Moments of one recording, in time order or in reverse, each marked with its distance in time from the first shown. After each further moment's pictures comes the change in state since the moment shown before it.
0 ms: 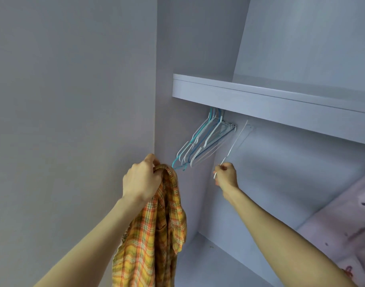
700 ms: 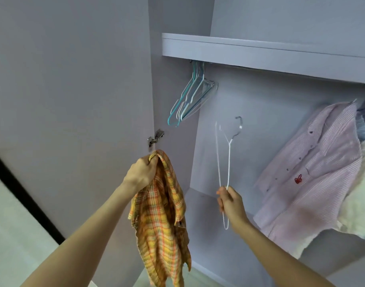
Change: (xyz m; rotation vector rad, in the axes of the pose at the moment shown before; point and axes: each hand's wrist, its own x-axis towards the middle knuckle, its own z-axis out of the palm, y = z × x) left_hand -0.115 -0.040 -0.043 -0.235 -0.489 -0.207; right_hand -0.265 0.089 -0.070 -0.030 -0.004 0.118
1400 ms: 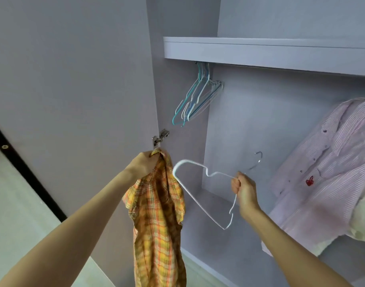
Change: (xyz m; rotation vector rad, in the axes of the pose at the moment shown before) left_hand -0.009 0.026 -0.008 0.056 -0.084 -0.087; right_hand 0.020 -0.032 -0.025 0.380 0.076 -0.021
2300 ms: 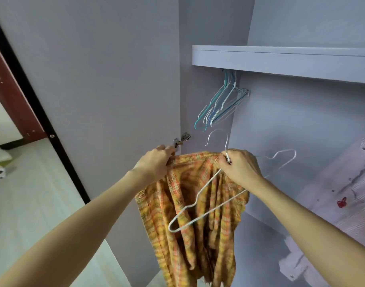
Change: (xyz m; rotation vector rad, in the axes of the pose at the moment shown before) left_hand -0.030 0.001 -0.018 0.594 0.152 0.321; right_hand 0.015 -0.071 0.051 -1.083 -0.336 -0.830
